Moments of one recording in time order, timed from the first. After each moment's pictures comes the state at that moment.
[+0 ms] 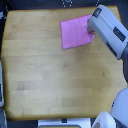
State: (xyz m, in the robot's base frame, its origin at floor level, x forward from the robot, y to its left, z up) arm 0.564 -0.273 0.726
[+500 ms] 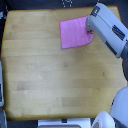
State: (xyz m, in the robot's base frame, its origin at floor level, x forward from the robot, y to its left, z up) arm 0.562 -0.258 0.741
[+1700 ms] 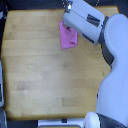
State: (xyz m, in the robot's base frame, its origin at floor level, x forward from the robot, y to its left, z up) arm 0.573 -0.064 0.791
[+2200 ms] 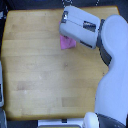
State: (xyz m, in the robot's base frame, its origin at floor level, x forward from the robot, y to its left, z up) arm 0.536 -0.032 0.771
